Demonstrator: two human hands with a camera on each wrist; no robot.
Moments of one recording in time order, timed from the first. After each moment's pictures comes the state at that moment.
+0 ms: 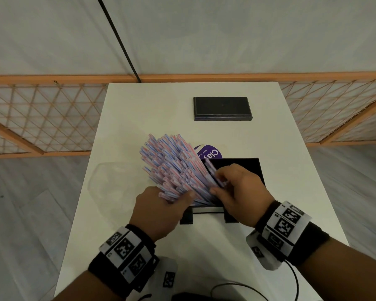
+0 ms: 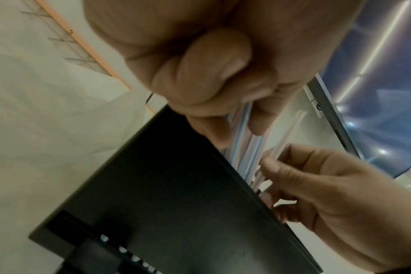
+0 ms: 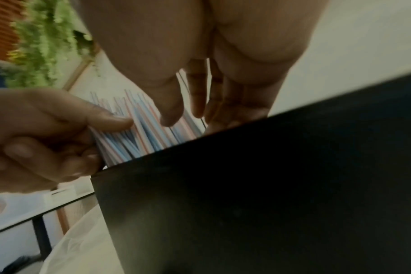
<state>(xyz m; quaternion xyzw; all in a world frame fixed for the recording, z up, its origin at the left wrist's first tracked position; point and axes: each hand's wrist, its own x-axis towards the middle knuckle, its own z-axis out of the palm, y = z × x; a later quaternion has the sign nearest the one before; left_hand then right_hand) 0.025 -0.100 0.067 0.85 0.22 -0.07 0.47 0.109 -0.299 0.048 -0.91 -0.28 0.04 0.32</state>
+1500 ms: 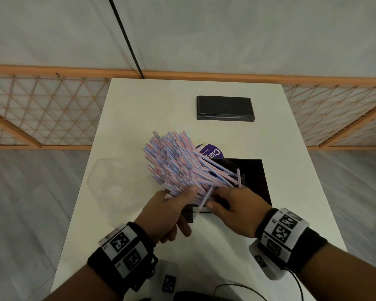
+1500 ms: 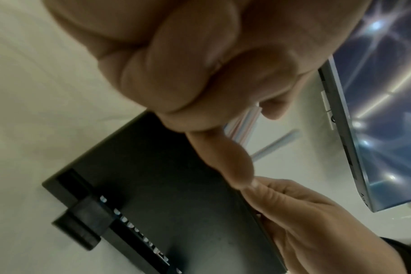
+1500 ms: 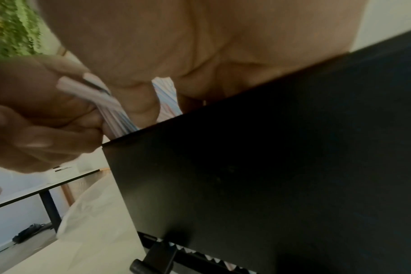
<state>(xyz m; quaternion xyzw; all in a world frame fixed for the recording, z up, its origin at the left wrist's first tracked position) 0.023 -0.097 0.065 0.70 0.24 -0.24 0.63 0.098 -0.301 0.038 -0.90 -0.29 0.23 0.22</state>
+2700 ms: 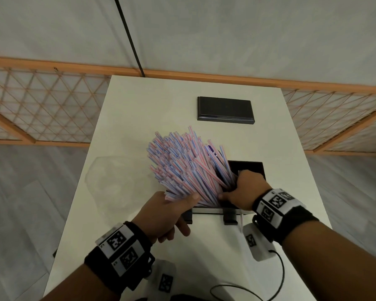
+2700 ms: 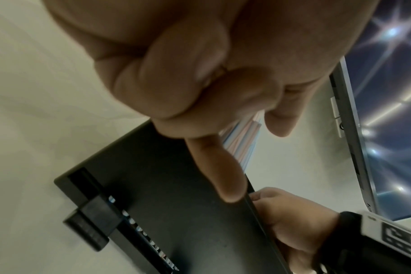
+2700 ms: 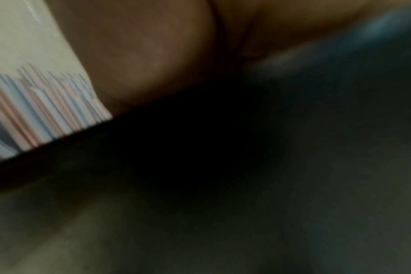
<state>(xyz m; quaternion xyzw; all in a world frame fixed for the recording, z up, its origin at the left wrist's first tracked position) 0.023 -0.087 0.050 0.69 0.21 -0.25 0.64 0.140 -0.287 0.049 -0.95 -0.05 0.28 0.09</state>
